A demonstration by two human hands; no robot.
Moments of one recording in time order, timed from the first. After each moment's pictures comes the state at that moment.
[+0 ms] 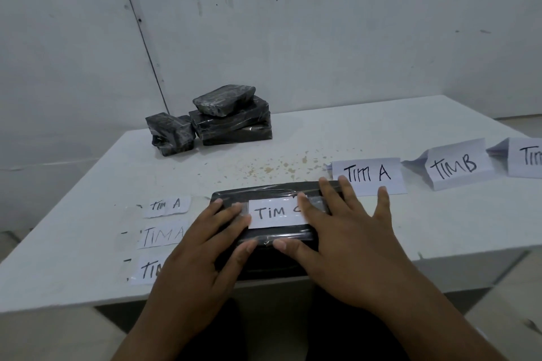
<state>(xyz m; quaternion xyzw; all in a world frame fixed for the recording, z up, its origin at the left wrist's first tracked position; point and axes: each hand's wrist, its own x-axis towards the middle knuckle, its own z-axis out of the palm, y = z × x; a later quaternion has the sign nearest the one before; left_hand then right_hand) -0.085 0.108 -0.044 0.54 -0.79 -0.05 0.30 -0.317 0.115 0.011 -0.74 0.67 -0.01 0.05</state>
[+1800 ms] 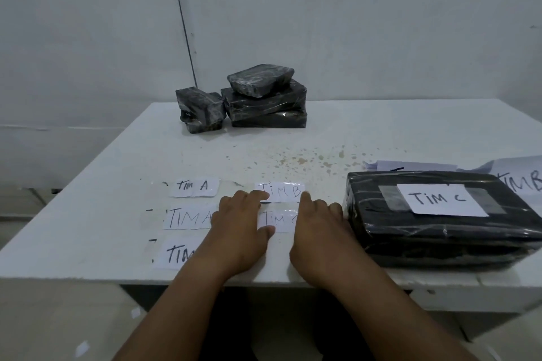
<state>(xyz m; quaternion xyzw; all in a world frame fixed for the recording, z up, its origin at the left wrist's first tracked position) -0.082 0.034 -0.062 0.68 -0.70 -0.19 0.14 -0.236 0.057 -0.031 -0.72 0.66 -0.03 0.19</state>
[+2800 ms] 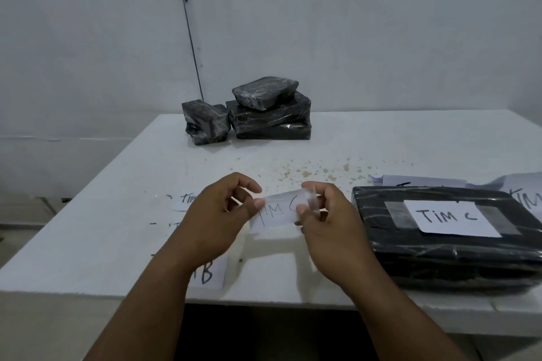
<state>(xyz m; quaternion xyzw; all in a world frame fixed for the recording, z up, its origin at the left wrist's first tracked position) -0.052 0.026 -0.018 0.59 -0.66 -0.28 0.37 -0.246 0.041 -0.028 -0.55 0.58 -0.45 0.40</state>
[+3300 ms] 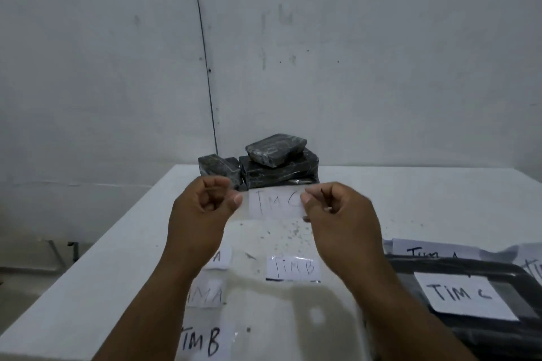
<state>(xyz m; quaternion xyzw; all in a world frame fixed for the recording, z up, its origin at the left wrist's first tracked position) -0.030 -0.009 0.036 0.56 -0.52 -0.22 0.61 -0.236 0.003 0.054 -0.56 0.54 -0.55 0.30</state>
